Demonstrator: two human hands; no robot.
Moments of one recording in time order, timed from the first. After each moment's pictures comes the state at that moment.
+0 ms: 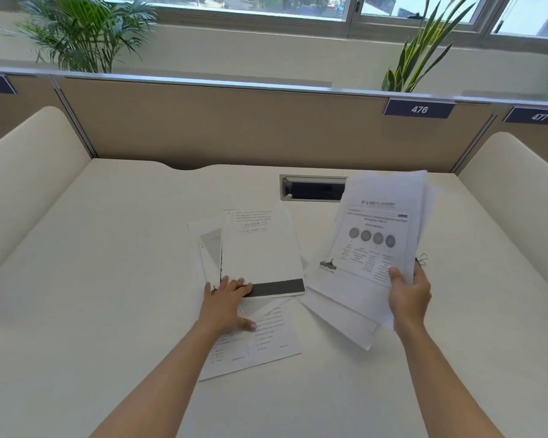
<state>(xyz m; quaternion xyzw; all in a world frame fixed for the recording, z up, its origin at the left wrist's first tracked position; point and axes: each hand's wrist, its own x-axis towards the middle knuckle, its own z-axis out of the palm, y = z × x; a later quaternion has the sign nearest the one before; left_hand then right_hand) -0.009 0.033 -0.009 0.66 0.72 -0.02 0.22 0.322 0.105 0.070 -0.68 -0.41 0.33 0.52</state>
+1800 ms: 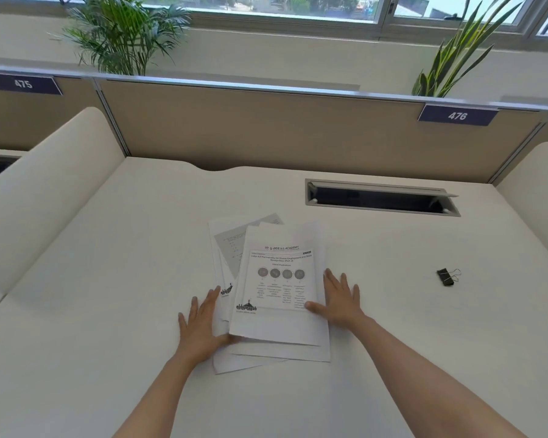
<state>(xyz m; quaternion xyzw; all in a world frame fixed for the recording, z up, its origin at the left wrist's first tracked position) -0.062 -0.042 -0.020 0.48 0.80 0.19 0.31 0.214 0.137 -0.023 -0.55 -0.79 0.25 -0.08</state>
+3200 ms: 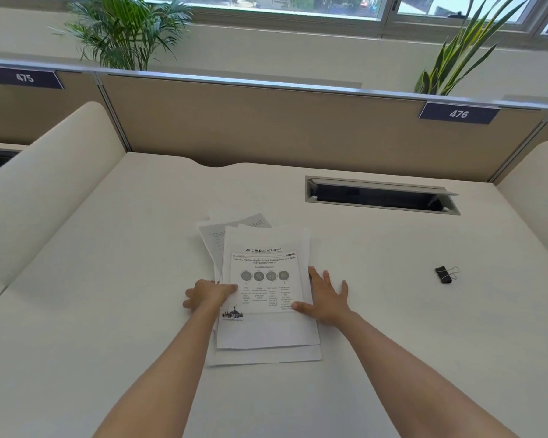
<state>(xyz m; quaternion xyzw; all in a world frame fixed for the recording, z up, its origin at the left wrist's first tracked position) -0.049 0.031 0.016 0.11 0.88 0.29 0.35 0.196 0.123 -0.017 -0.52 -0.81 0.29 -0.03</state>
